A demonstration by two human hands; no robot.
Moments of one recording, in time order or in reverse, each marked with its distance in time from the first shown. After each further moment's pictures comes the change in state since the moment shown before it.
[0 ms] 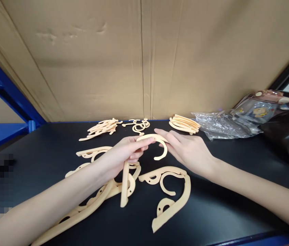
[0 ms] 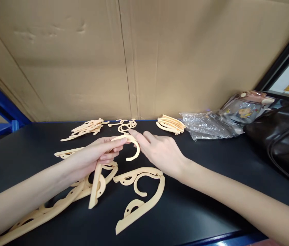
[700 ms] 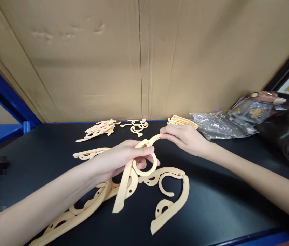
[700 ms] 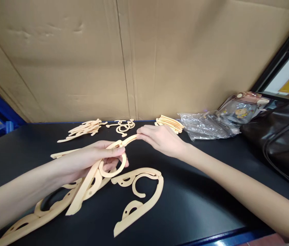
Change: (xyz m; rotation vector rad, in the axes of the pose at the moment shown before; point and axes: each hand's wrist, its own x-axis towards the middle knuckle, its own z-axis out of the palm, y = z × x) left_hand -0.009 0.005 -0.003 0.104 -0.230 -0.101; right_hand 0.017 0.034 0.010 0.428 -0.137 -0.008
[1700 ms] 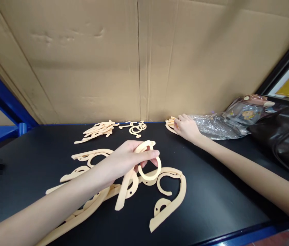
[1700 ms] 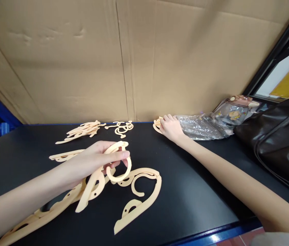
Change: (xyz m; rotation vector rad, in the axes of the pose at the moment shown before) left_hand -0.005 0.006 0.015 0.168 0.156 0.111; right_hand -0.002 0.096 0.031 -0.526 0.001 0.423
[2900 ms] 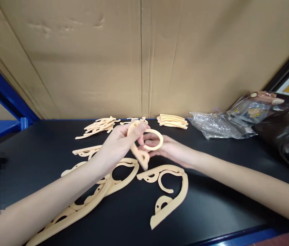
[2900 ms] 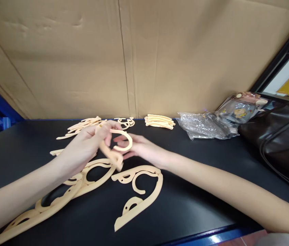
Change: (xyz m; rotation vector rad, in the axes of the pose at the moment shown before) left_hand 0.012 -0.011 -0.012 -0.072 0.312 0.404; right_hand -0.037 -0.118 -0.076 1.803 -0.630 0.045
